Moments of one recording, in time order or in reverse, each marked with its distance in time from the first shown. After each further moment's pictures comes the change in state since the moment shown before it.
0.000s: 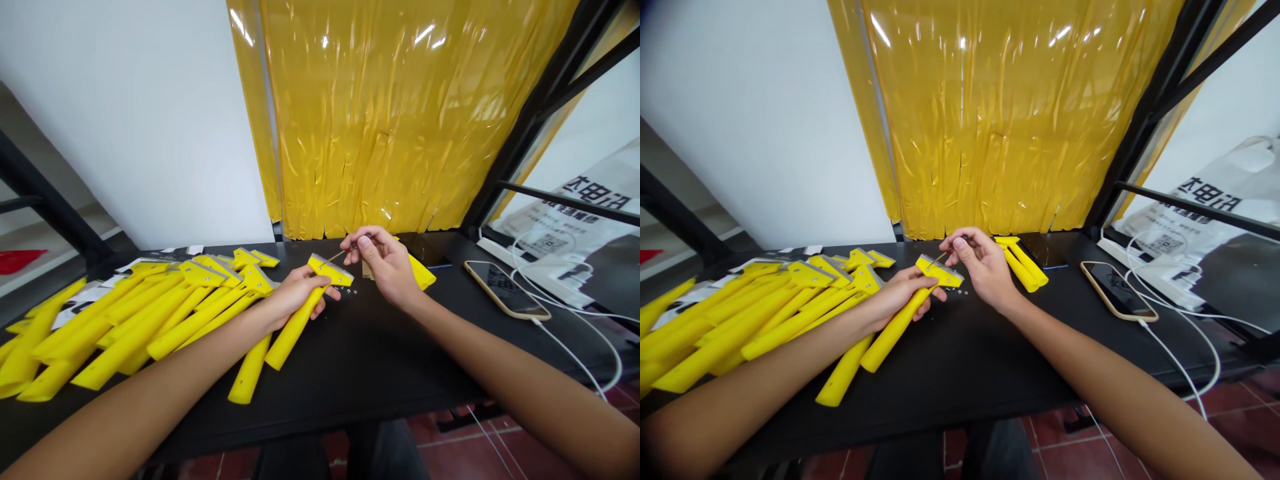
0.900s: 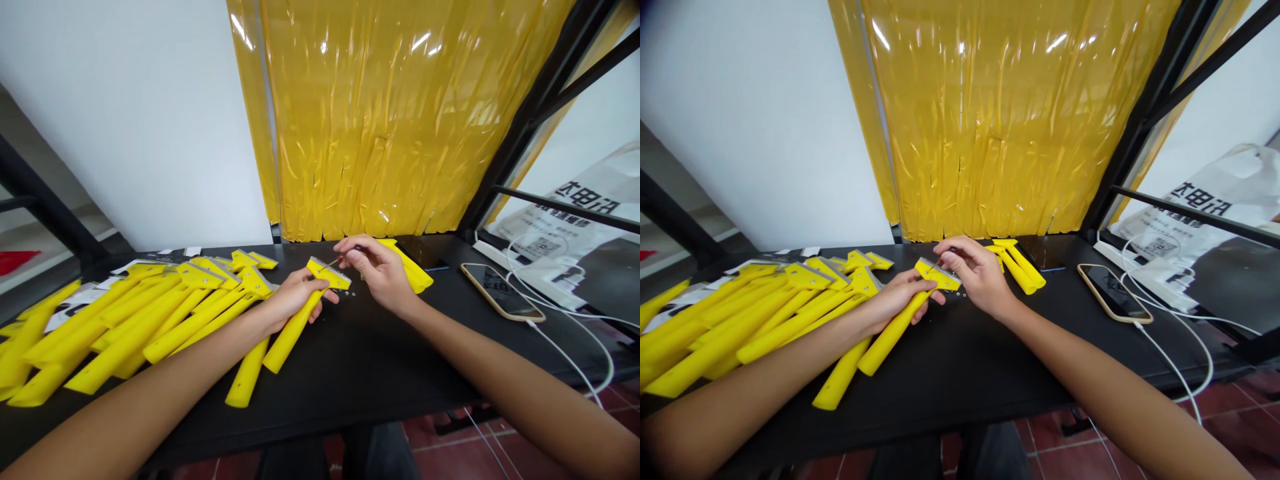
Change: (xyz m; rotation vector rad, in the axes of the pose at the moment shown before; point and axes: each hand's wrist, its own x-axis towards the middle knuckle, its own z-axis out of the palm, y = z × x) left_hand 0.002 -0.004 -0.001 0.036 0.011 0.024; right_hand -0.002 0.003 -0.001 -0.146 -0.090 -0.100
